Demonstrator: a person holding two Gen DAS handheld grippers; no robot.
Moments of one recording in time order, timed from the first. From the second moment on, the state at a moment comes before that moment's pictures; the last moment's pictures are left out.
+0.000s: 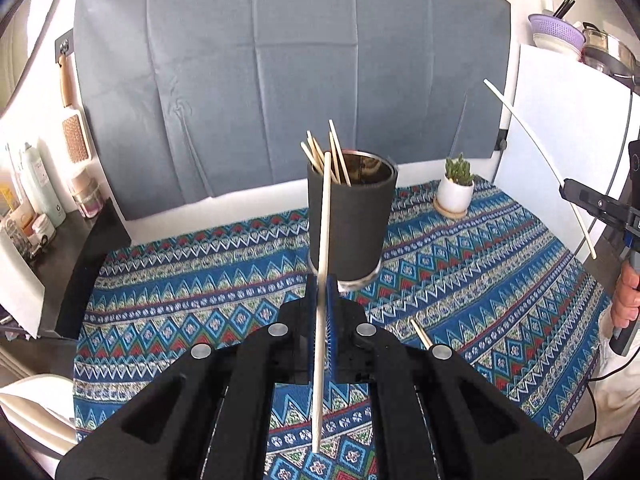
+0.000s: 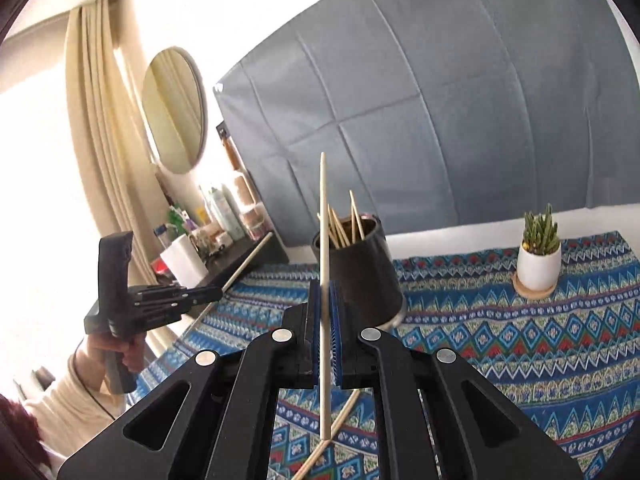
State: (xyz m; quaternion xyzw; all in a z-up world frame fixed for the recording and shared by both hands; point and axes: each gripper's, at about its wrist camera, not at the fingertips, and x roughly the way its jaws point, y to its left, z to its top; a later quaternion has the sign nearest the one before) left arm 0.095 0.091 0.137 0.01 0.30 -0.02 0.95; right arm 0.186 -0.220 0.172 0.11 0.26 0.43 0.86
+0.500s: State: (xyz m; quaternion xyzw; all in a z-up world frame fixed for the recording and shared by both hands) left arm 0.128 0.099 0.229 0.01 0.20 -0.02 0.98; right arm 0.234 -0.179 0.232 0.10 0.18 0.44 0.87
